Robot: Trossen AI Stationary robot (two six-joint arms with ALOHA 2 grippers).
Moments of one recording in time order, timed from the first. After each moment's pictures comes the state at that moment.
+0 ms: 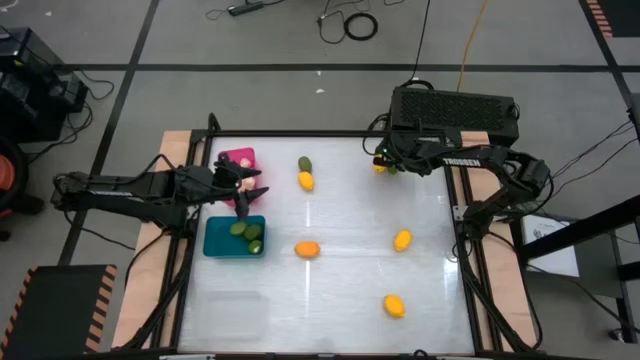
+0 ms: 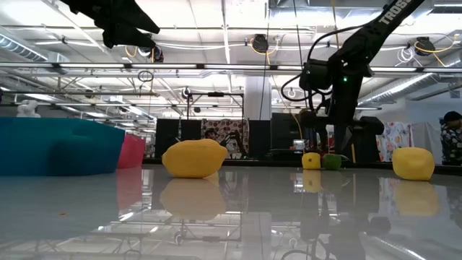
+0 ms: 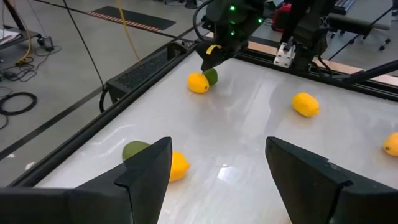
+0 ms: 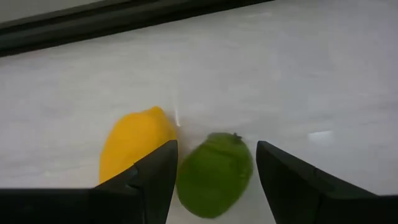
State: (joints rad) left arm -0.01 0.76 0.71 -0.32 -0.37 -0.23; right arm -0.60 1.53 0.81 -0.47 0.42 1.11
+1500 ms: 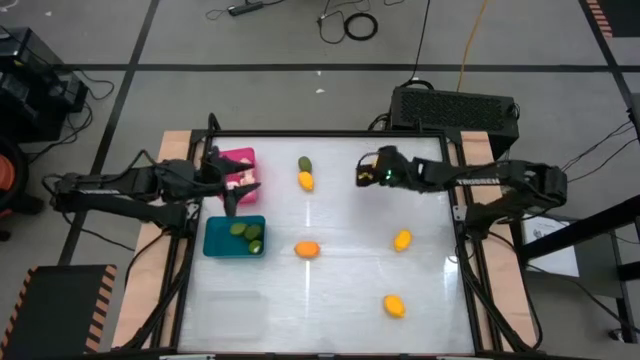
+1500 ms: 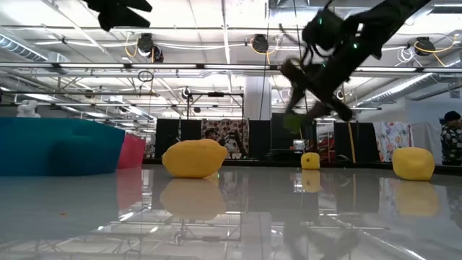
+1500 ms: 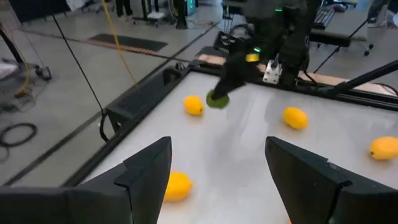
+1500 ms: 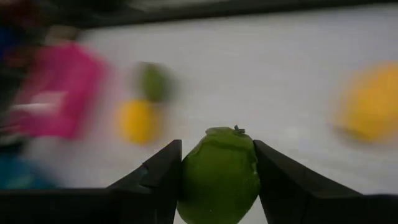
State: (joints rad) left arm -0.01 0.69 0.79 -0.40 -0.35 -0.12; right arm -0.30 1.36 0.74 -0.09 0.28 0.98
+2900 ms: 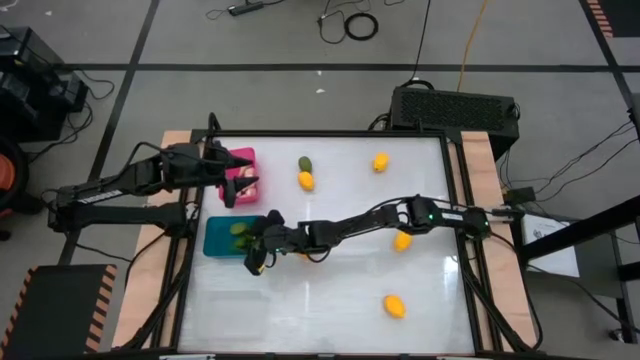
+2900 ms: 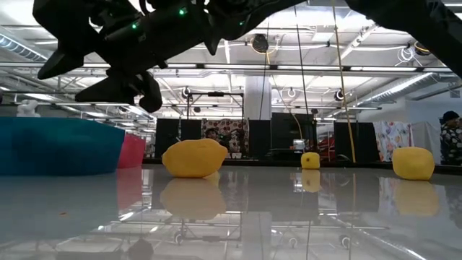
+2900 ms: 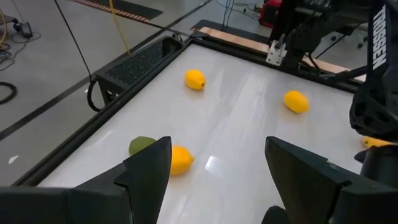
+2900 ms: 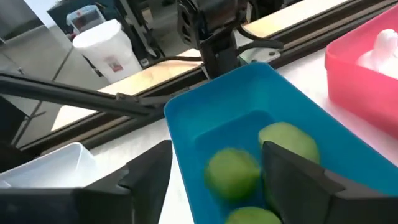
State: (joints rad) left arm 0.27 0.69 0.79 -0.48 -0.05 -0.15; right arm 0.15 2.48 2.04 0.06 0.25 0.50
